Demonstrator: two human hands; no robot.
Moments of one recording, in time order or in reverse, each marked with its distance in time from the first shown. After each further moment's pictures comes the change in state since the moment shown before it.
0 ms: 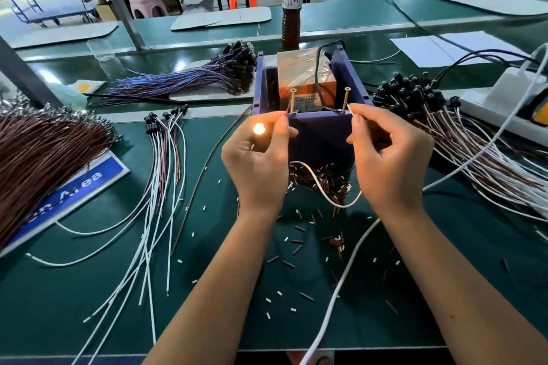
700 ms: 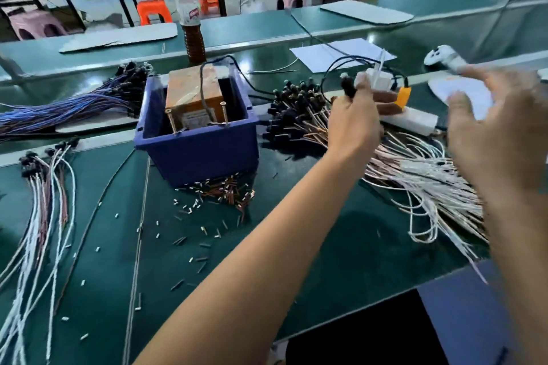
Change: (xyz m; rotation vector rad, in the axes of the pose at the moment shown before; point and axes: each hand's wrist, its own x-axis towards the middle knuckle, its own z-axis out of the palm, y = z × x) left_hand -0.072 0.085 0.219 -0.248 -0.713 -0.740; right_hand 0.053 0.037 -0.224 -0.723 0.124 0.294
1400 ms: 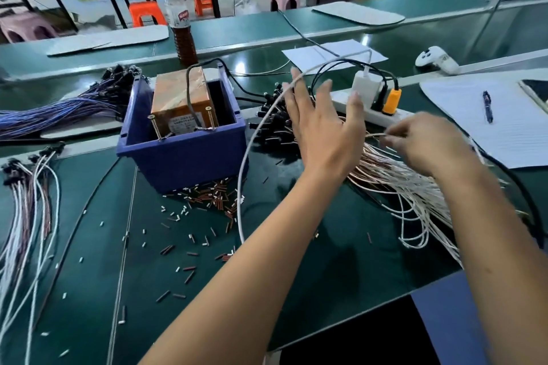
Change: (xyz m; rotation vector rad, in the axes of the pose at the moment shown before) left_hand 0.019 -0.027 -0.016 0.646 0.231 0.454; right_hand 0.022 0.011 0.048 -0.255 -0.597 0.090
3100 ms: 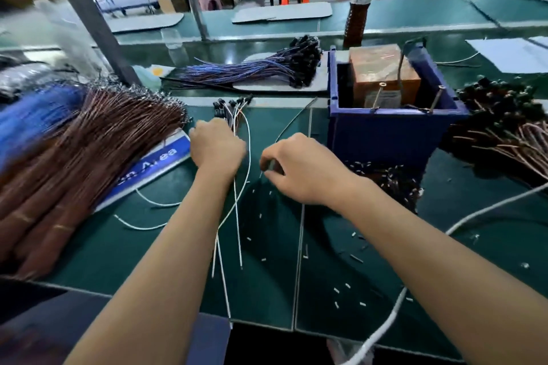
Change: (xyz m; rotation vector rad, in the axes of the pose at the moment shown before) left_hand -0.043 -0.189 -0.371 0.960 0.324 -0.722; right_hand -0.149 -0.324 0.146 0.060 -0.413 -1.097
